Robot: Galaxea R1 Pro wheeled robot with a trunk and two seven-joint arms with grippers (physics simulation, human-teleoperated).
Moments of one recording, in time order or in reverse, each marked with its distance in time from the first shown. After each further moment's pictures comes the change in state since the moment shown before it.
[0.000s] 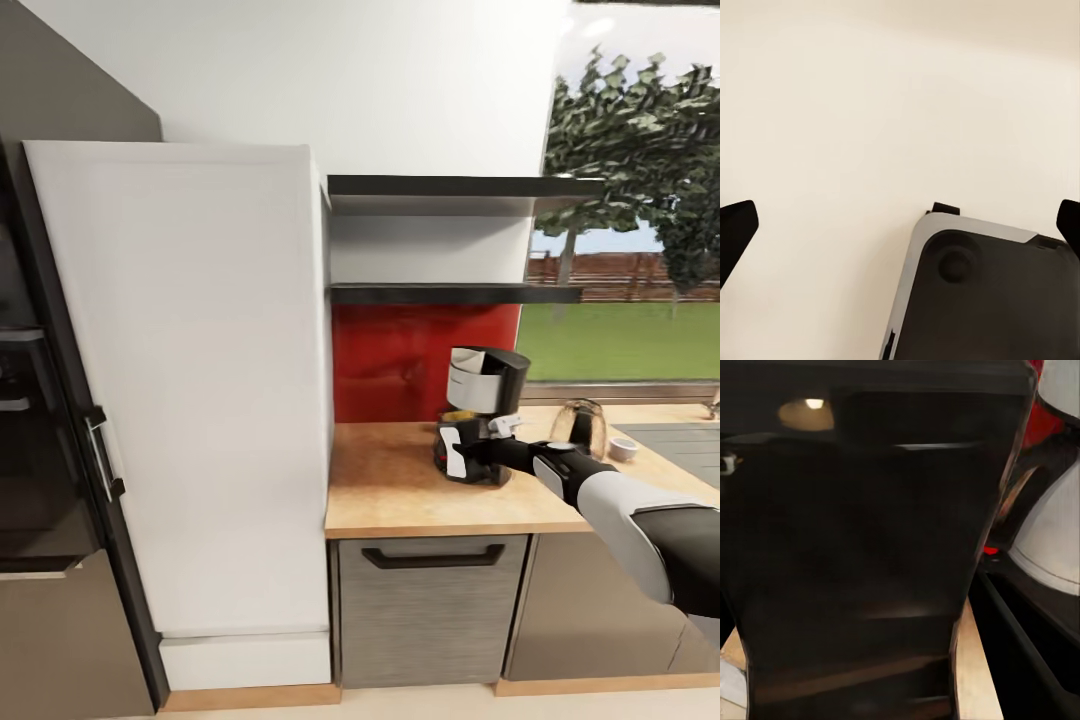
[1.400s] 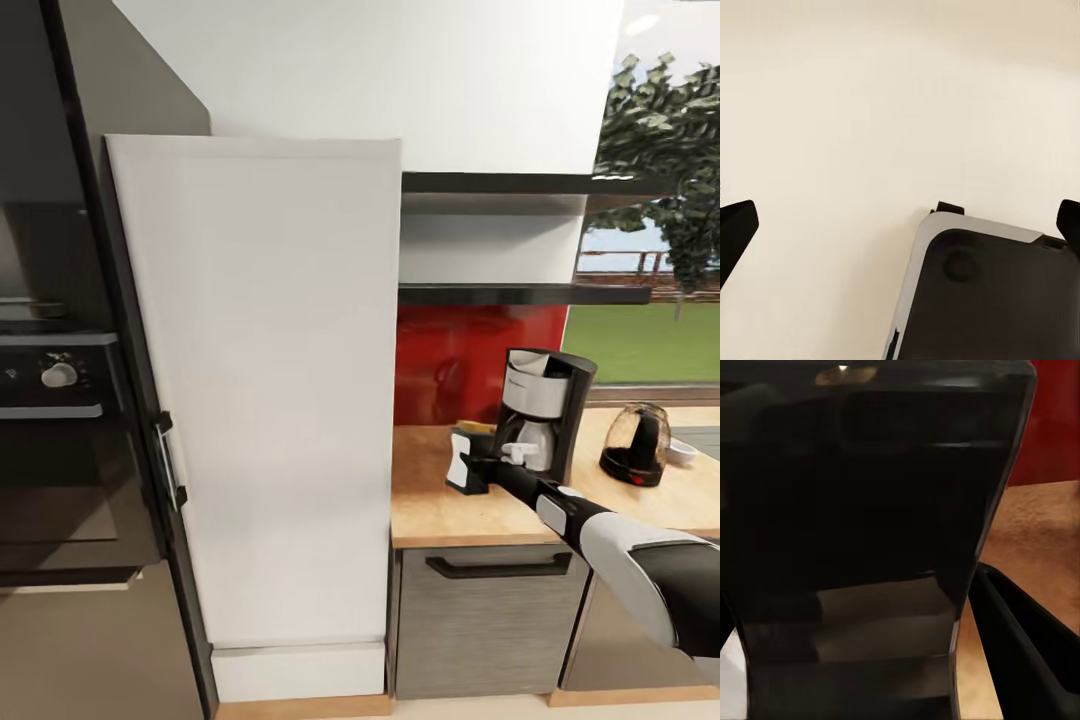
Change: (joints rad) left arm 0.000 0.000 0.000 0.002 0.000 0.000 0.013; right arm 0.118 0.001 -0.009 0.051 -0.303 -0.229 -0.012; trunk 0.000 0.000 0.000
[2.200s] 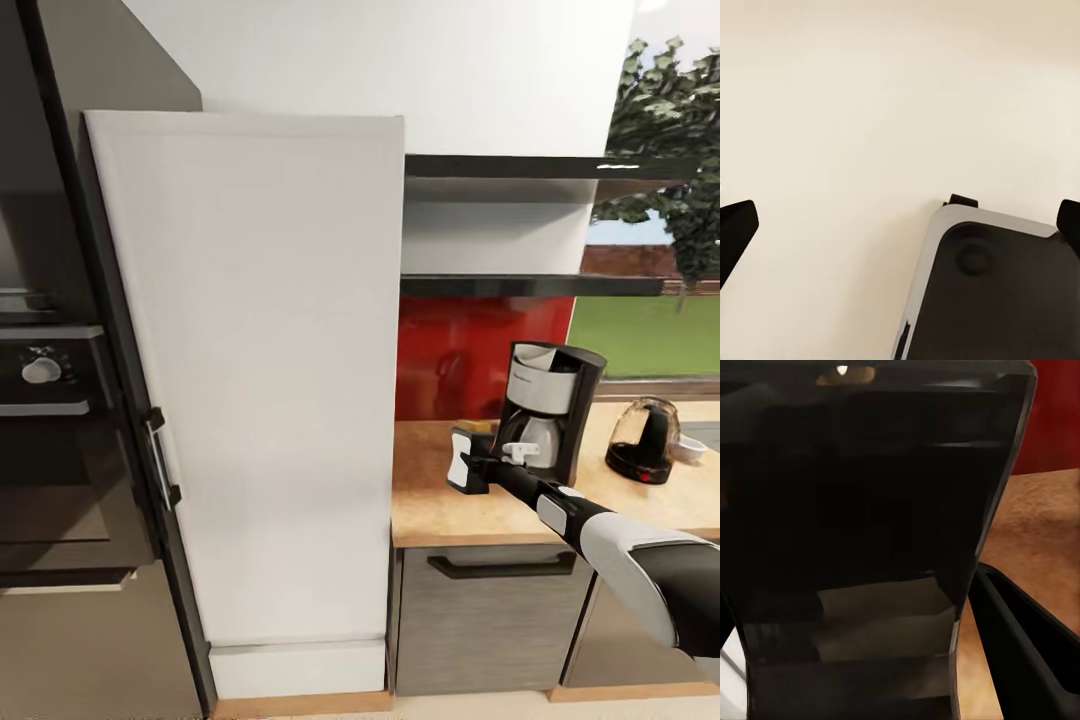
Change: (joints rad) left arm 0.000 -0.004 -0.001 0.001 -0.001 0.000 0.040; right arm 0.000 -0.001 0.001 0.000 -0.003 0.000 0.000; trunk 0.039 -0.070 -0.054
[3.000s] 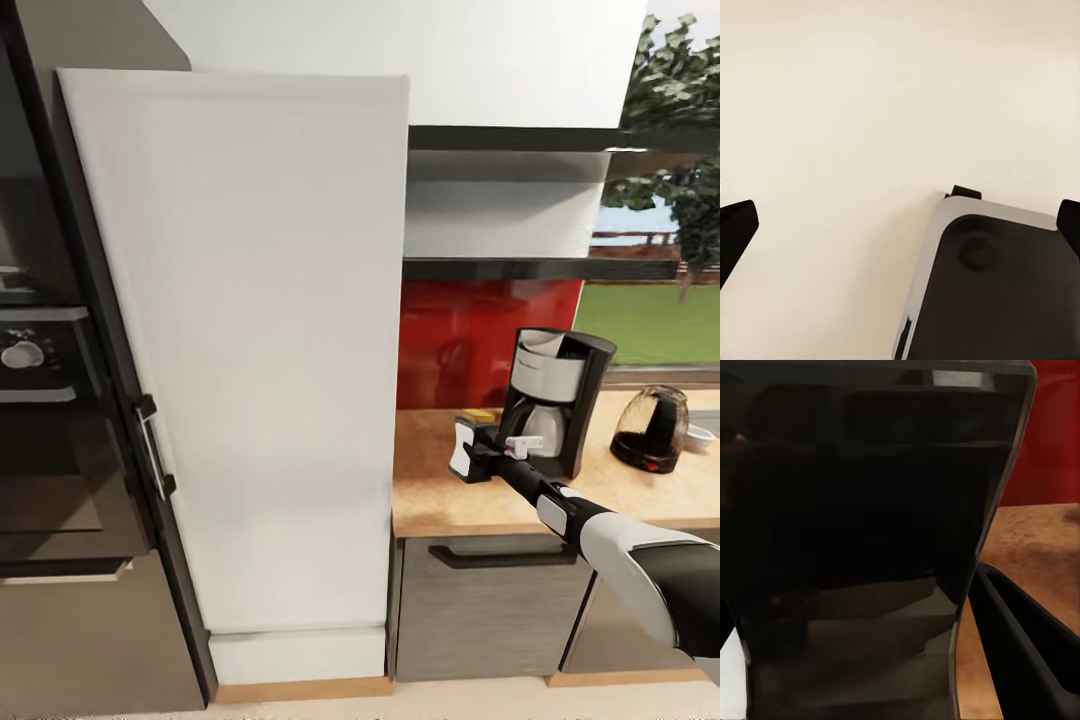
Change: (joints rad) left arm 0.000 0.000 -0.001 0.000 -0.002 -0.001 -0.001; right arm 0.001 0.000 -0.001 0.000 -0.004 -0.153 -0.002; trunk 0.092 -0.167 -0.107
